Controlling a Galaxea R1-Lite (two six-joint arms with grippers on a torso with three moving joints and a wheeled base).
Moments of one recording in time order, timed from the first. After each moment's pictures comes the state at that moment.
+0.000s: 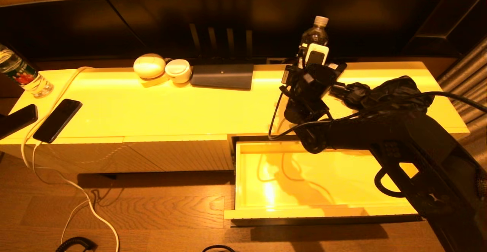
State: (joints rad) left arm 0.00 0.00 0.00 0.00 0.00 0.01; right arm 0.54 2.46 -1.92 -1.11 -0.80 -0.14
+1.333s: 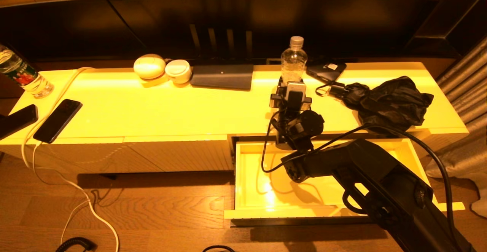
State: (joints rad) left arm 0.00 0.00 0.00 0.00 0.00 0.01; right arm 0.56 2.69 -1.92 -1.53 -0.60 -0.37
